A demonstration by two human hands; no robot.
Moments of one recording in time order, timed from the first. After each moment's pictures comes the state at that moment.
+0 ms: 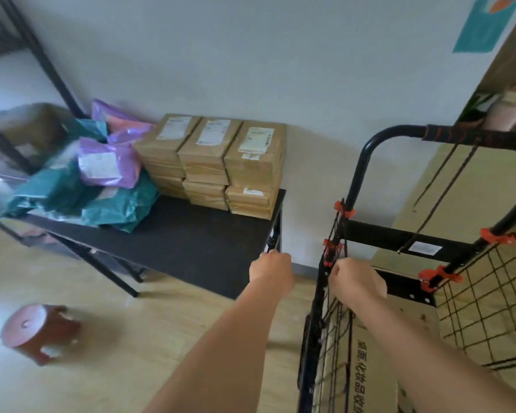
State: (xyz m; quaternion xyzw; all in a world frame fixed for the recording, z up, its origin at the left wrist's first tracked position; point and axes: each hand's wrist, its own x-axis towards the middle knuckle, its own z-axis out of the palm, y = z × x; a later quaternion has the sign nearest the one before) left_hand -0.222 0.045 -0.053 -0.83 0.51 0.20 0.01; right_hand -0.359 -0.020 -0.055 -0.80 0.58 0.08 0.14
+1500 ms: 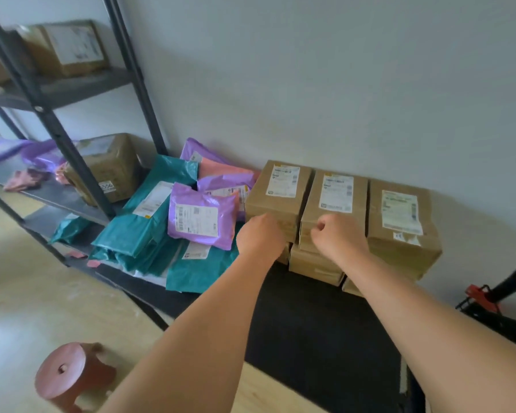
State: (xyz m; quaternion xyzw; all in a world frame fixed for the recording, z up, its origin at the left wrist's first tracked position) left_hand 0.164 0.038 0.026 -0.92 0.35 0.08 -0.14; right_hand 0.050 -0.037 0.040 -0.85 0.48 -0.09 0.22
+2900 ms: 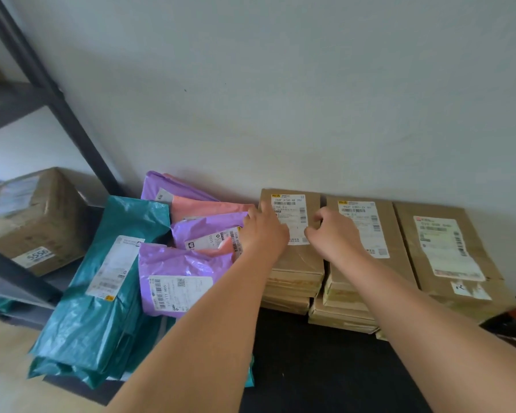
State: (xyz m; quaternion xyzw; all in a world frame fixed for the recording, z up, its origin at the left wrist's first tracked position) left_hand 0.299 -0.096 0.001 -0.88 0.42 0.15 -0.15; right_hand 0.179 -0.137 0.021 -0.77 0.57 -0.12 0.27
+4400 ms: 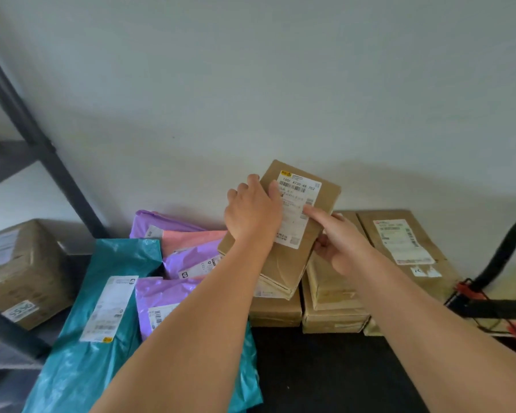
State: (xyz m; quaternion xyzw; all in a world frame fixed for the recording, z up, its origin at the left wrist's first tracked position) left_hand 0.290 -0.083 0.093 -0.83 0.46 -0.03 -0.32; right_hand 0.150 -0.101 0.074 -0.37 0.49 -0.39 0.68
